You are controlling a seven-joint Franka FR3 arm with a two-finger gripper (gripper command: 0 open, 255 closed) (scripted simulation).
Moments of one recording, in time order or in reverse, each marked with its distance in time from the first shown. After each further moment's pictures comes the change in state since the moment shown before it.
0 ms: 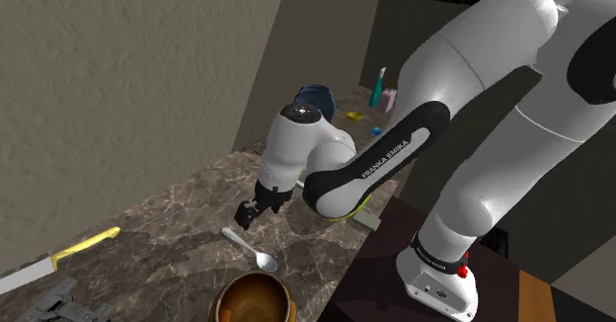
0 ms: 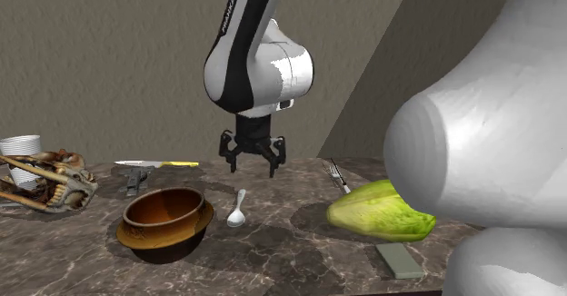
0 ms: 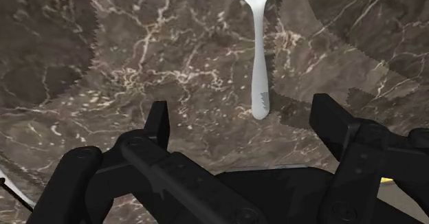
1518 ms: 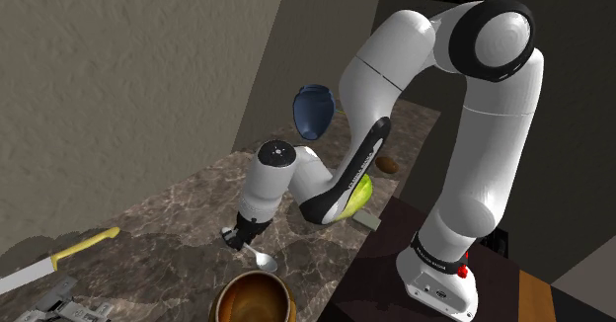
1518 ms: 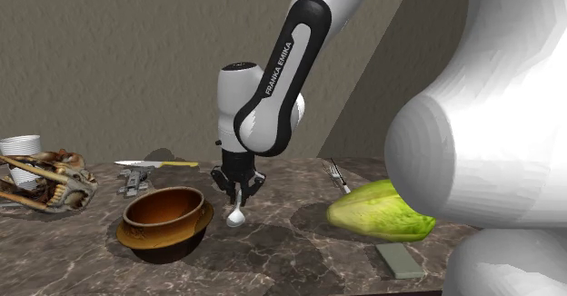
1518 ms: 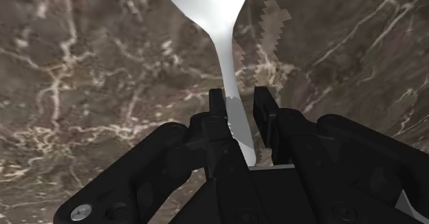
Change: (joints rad) arm 0.045 0.410 -0.116 0.161 -0.804 0.106 0.675
